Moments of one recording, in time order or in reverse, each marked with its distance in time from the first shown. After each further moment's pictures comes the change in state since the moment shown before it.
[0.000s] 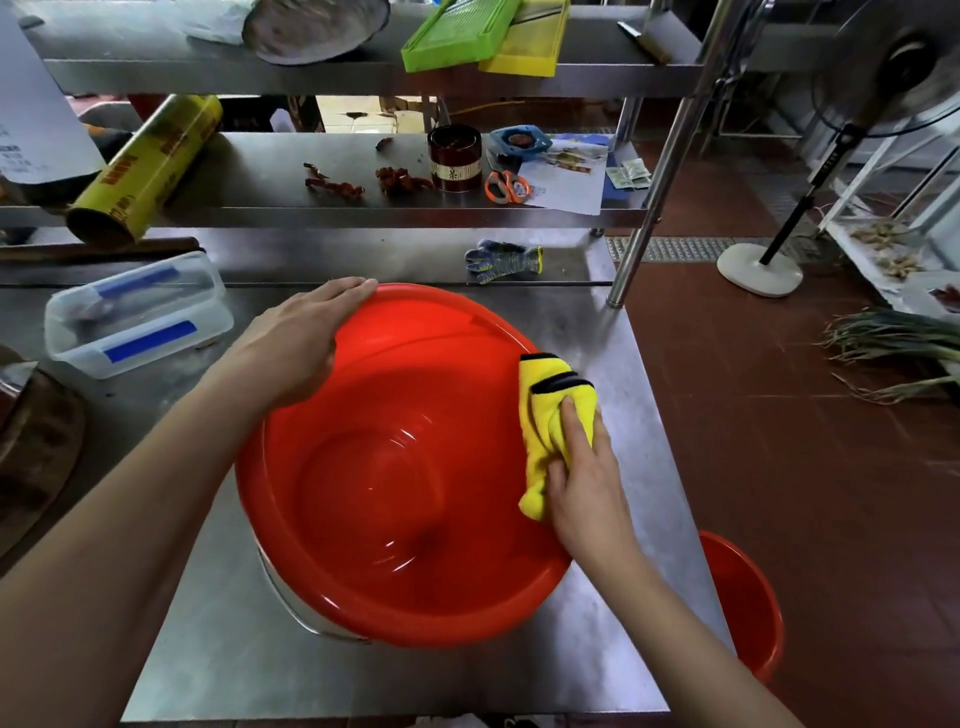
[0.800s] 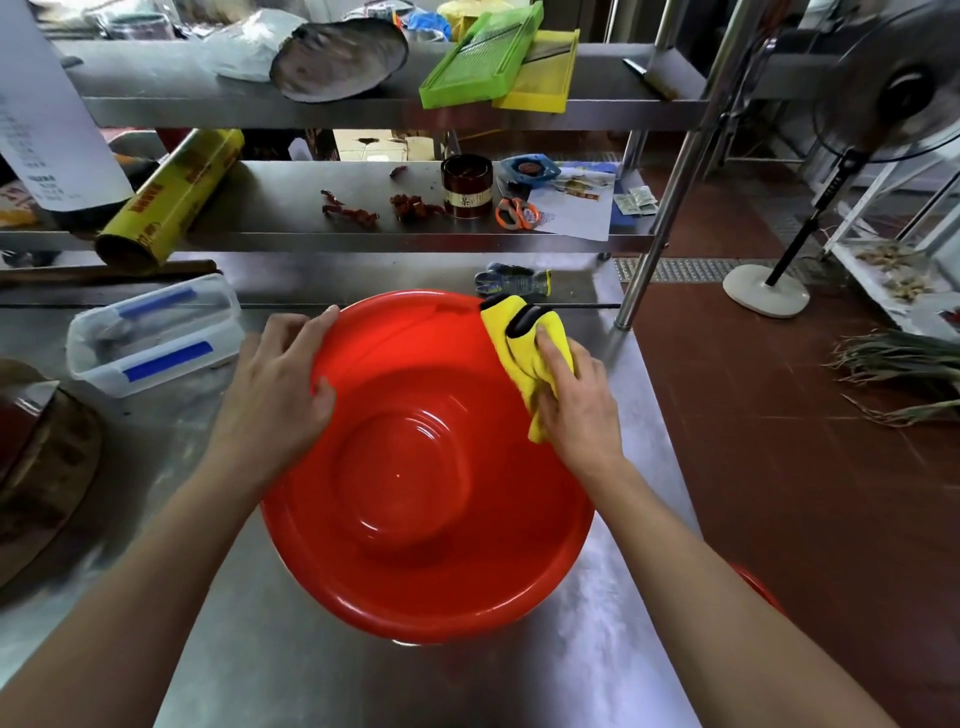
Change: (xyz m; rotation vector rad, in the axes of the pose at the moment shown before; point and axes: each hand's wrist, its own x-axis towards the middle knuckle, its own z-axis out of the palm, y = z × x) left_hand -0.053 0.014 -0.002 -0.134 0.329 -0.212; right_hand 0.103 -0.028 0.000 -0.259 0.225 -0.410
